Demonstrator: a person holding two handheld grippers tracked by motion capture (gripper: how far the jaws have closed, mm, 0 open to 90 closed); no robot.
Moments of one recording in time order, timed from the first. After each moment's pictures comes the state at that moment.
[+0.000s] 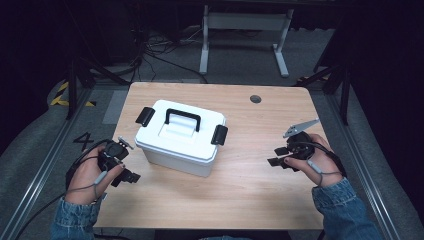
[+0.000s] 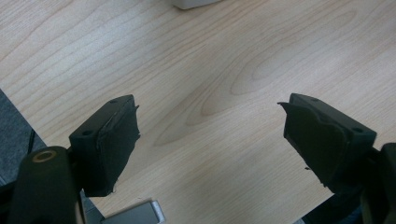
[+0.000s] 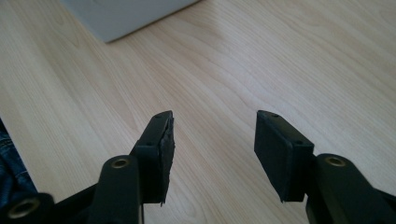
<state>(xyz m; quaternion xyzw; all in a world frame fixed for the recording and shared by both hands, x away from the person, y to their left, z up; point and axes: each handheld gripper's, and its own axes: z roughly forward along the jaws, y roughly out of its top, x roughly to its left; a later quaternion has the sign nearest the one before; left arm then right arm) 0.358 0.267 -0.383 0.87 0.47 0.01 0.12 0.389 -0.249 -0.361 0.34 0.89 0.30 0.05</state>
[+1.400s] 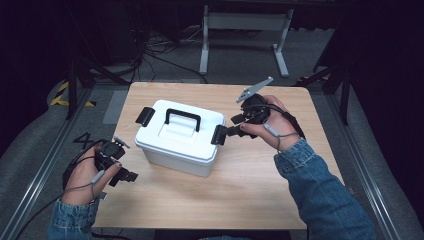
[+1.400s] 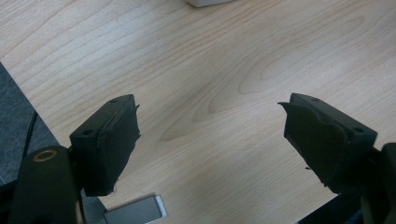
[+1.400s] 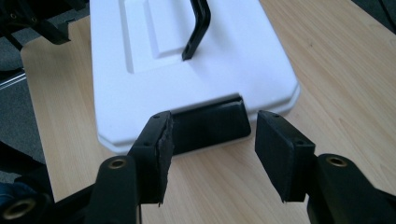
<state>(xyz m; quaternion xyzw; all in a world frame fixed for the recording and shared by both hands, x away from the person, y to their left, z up) 0.358 0.275 -0.382 0.86 0.49 0.02 0.13 0.438 -0.126 -0.284 0.24 0.91 0.34 0.05</state>
